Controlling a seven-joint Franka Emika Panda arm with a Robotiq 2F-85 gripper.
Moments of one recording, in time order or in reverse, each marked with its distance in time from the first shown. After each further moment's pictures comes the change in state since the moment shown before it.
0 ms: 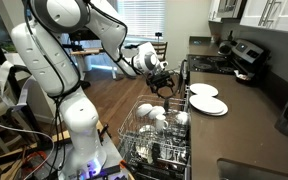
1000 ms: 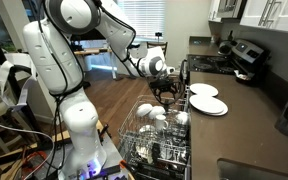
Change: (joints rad) arm -0.015 0.096 -0.038 0.050 0.200 -0.008 -0.063
